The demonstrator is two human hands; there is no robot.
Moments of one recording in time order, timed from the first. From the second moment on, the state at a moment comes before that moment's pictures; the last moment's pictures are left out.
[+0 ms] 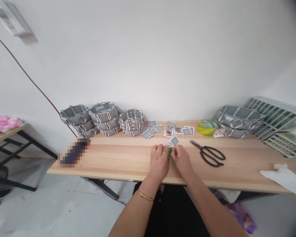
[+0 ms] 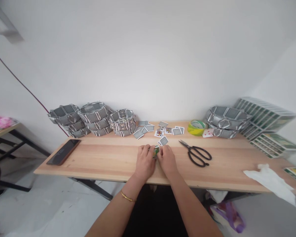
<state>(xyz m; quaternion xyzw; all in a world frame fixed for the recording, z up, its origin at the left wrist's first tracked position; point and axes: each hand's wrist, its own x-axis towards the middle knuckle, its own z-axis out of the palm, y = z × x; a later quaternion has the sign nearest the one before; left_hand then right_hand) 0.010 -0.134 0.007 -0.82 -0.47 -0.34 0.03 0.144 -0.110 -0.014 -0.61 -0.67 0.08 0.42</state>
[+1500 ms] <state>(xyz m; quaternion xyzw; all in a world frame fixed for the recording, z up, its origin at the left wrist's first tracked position) 0.006 -0.132 0.007 -0.80 -0.49 -0.36 -0.04 0.142 -0.112 -0.017 -0.58 -0.68 0.07 0.45</state>
